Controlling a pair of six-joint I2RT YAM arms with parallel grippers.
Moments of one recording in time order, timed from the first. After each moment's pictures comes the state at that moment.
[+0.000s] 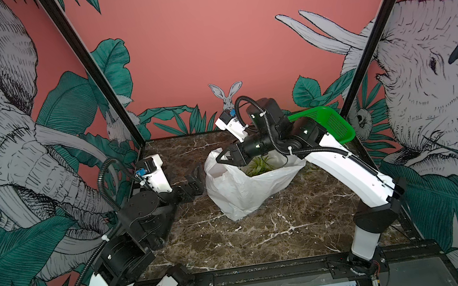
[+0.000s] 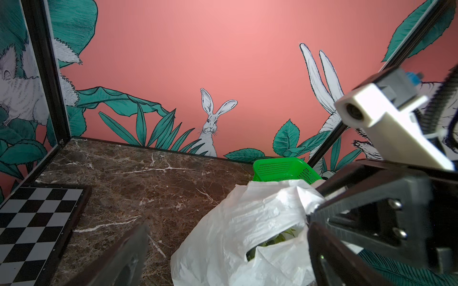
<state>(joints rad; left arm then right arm) -0.81 0.67 1.17 -0.62 -0.49 -0.42 0.88 1.80 2.23 -0.96 -0.49 0.32</state>
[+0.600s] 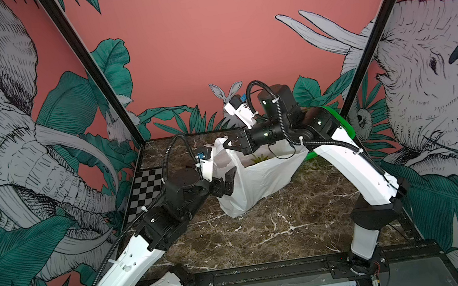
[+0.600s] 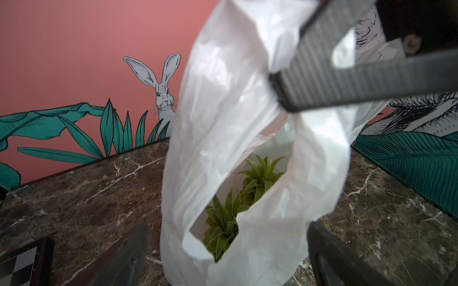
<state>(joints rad) -0.81 0.91 1.10 -0.44 -0.24 -0.07 0.82 1.81 2.37 -1.04 -0.48 0.34</state>
